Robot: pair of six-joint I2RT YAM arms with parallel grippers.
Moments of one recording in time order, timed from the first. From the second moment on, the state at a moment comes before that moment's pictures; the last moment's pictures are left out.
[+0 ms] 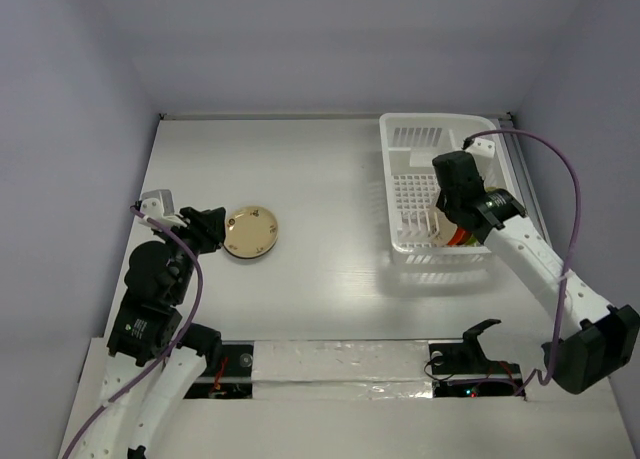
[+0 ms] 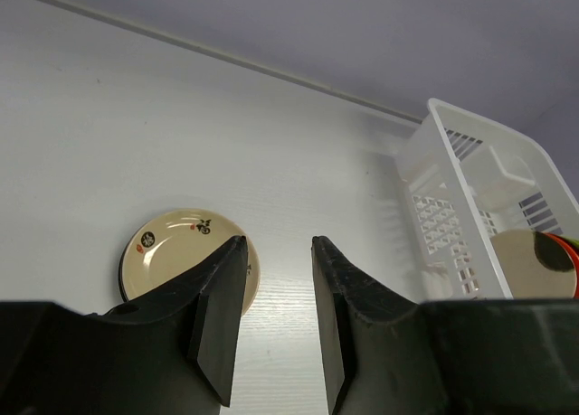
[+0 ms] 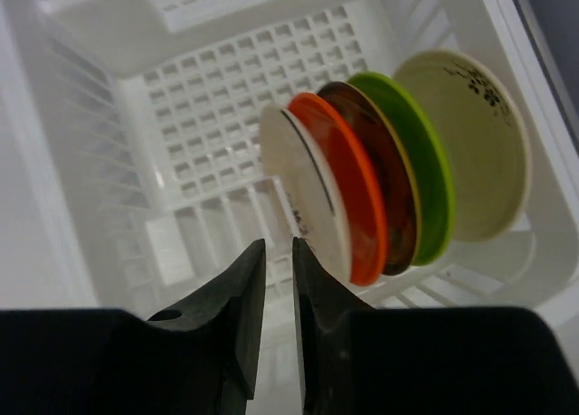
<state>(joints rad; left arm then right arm) -0.32 0.40 0.74 -0.43 -0.19 -0.46 0.47 1.16 1.14 -0.72 0.66 0.54</state>
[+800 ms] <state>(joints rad) -0.32 0.39 0.74 -0.43 -0.17 -0.46 0.32 1.36 1.13 -0.77 0.58 0.40</state>
